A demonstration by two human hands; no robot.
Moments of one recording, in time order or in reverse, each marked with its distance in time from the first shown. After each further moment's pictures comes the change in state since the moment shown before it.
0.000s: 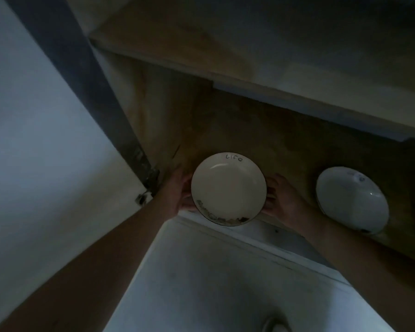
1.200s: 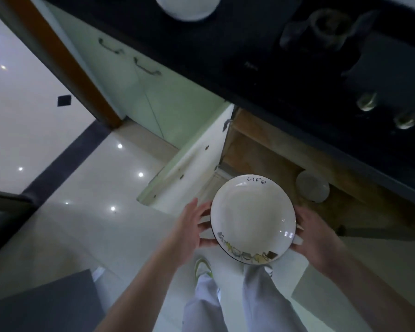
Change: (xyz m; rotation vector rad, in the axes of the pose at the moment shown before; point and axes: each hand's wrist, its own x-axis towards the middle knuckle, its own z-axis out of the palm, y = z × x) left_hand -0.645 0.134 -0.015 -0.313 -0.016 -0.072; right_hand -0.619 -0.175 0.126 -0.533 -0.138 -0.027
